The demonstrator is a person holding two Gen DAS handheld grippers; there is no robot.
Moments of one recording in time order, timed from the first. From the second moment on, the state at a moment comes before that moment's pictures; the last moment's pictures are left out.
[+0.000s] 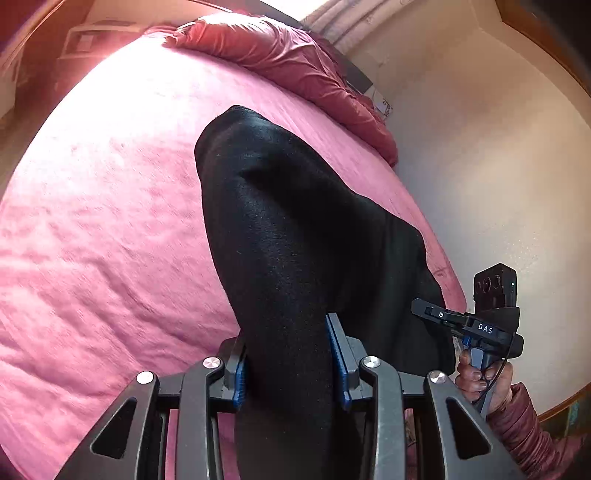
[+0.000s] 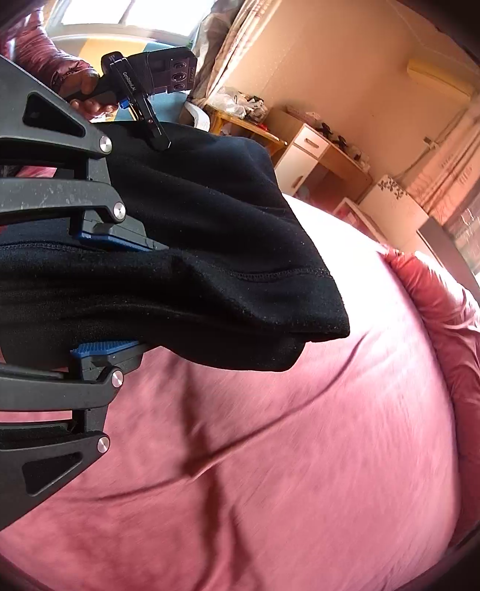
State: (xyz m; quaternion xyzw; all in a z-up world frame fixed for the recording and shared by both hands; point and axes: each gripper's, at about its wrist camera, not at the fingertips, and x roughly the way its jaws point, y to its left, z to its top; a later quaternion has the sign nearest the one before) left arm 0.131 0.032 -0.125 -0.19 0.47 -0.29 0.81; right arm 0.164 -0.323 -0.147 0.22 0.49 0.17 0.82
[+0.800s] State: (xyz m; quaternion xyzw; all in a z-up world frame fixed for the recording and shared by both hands) left arm 0.249 0.083 -0.183 -0.19 0.51 -0.14 0.83; right arm 0.323 -0.234 -0.217 0.20 0.55 0.17 0.79
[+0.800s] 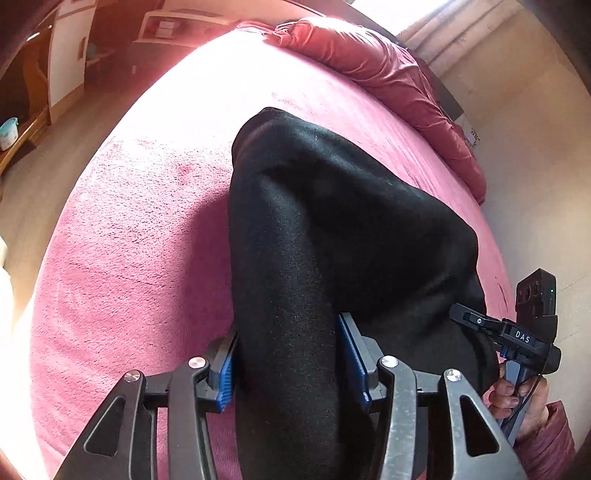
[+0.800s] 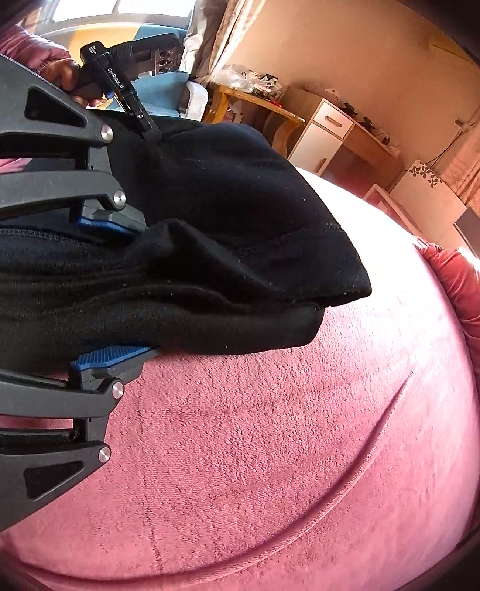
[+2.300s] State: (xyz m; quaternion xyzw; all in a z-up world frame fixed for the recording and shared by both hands) left arm 0.113 0.045 -0.113 -0.09 0.40 -0.05 0.91; right arm 0.150 -0.202 -0.133 0.06 0.45 0.06 0.89
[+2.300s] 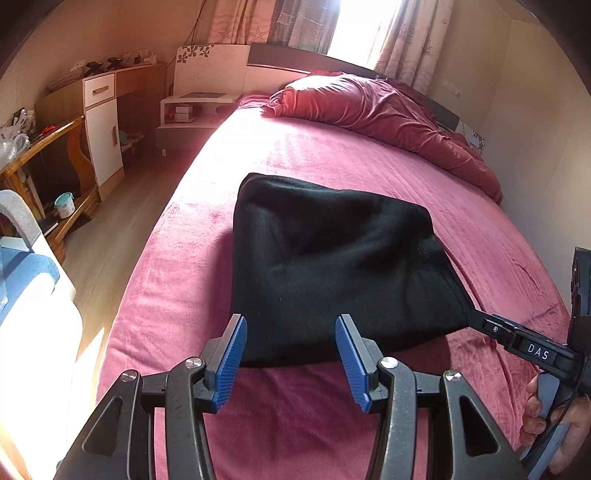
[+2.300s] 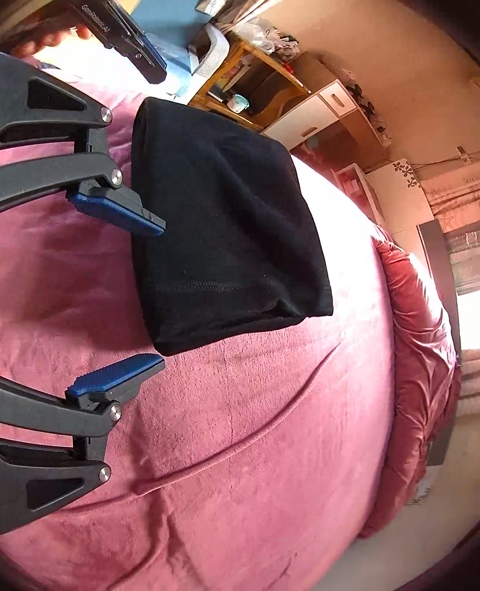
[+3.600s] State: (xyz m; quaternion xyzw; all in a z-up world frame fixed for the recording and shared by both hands) left arm 0.020 0.036 -0.047 -0.05 0.29 0.06 0.95; right arm 0.043 -0.136 -0.041 -0.03 0.29 -0.03 0.96
